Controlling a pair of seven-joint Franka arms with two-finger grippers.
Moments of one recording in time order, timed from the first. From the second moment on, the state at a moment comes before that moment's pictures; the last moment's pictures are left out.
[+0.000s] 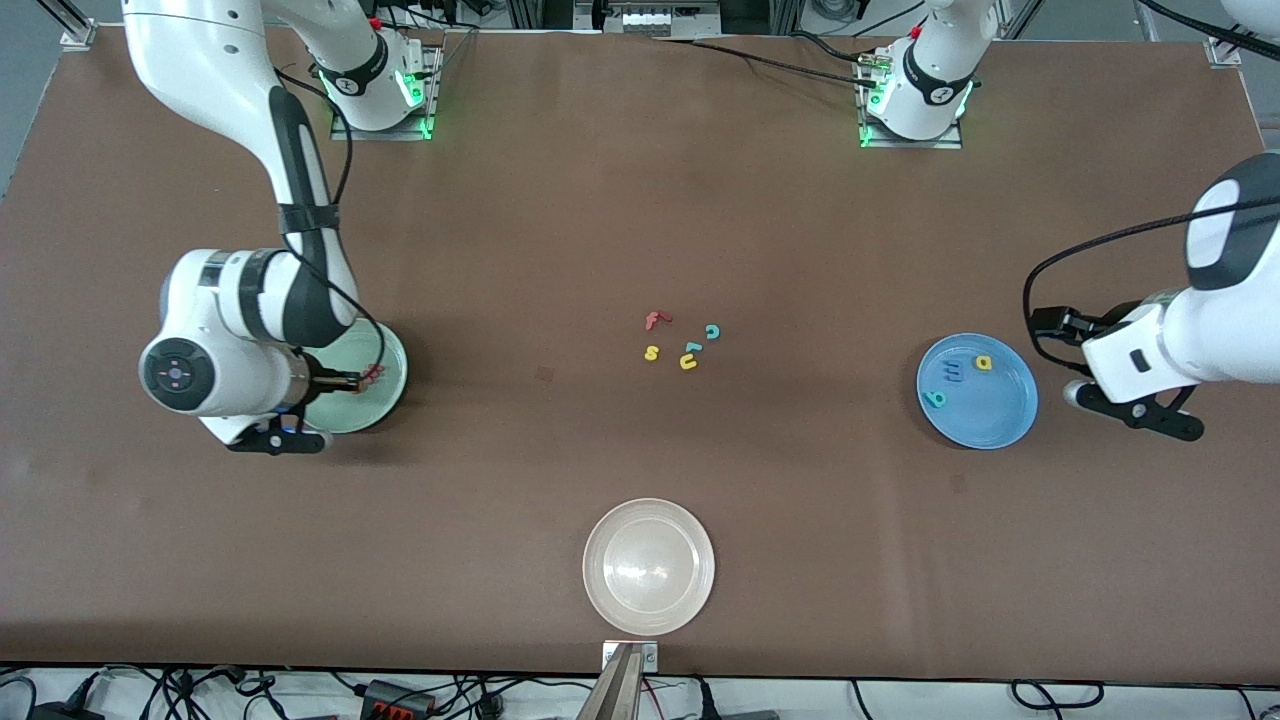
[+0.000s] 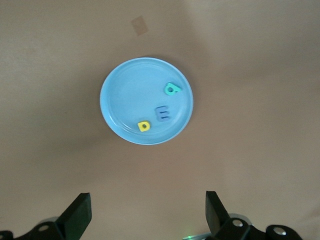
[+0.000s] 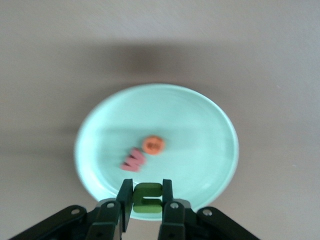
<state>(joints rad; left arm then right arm) 0.41 0.45 -0.57 -1.35 0.27 1.41 0.14 0.54 0.60 -0.52 -1.67 0.23 1.91 -0.07</state>
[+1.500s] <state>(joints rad) -0.01 -0.01 -0.05 -1.77 -0.02 1.73 -0.06 0.49 0.57 -0.57 -1.58 0.30 1.79 -0.12</state>
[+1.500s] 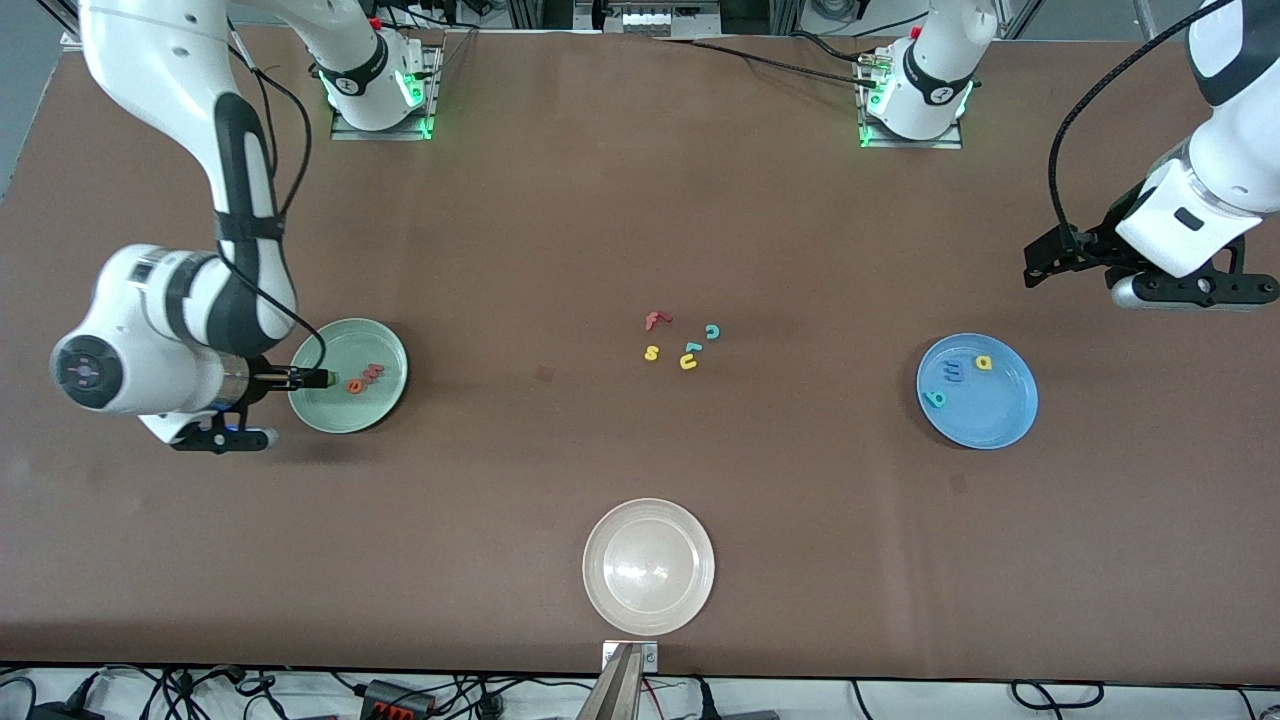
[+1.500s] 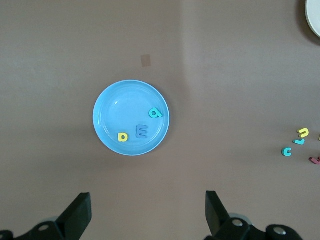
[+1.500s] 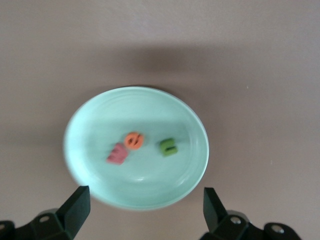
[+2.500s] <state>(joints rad) -0.02 -0.01 -0.06 -1.77 -0.01 1.73 -0.06 0.16 0.24 -0.30 -1.40 0.11 1.61 0.07</state>
